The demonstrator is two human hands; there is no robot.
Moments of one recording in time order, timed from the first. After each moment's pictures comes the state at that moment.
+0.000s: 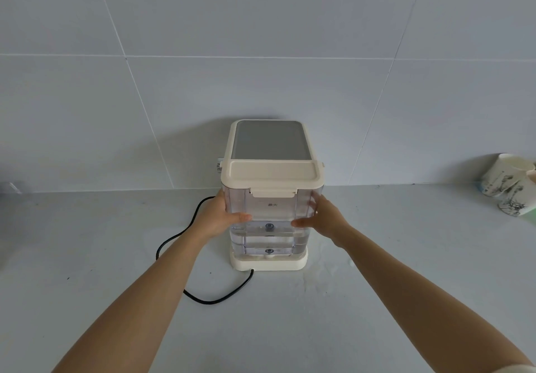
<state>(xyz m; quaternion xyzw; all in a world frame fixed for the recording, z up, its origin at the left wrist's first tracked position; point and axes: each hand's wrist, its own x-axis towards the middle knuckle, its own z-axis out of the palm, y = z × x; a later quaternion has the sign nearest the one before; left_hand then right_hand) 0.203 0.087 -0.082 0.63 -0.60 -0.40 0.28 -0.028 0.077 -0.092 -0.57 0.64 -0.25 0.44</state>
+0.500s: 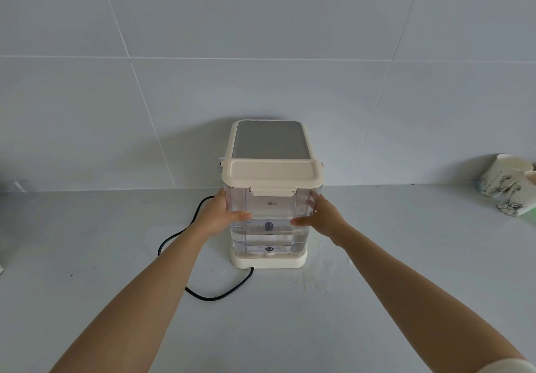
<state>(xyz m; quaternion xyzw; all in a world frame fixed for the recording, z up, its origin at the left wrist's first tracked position) 0.202 0.090 -0.080 0.64 -0.60 -0.41 0.26 -0.029 0.075 -0.097 -0.57 0.65 -0.24 0.44</state>
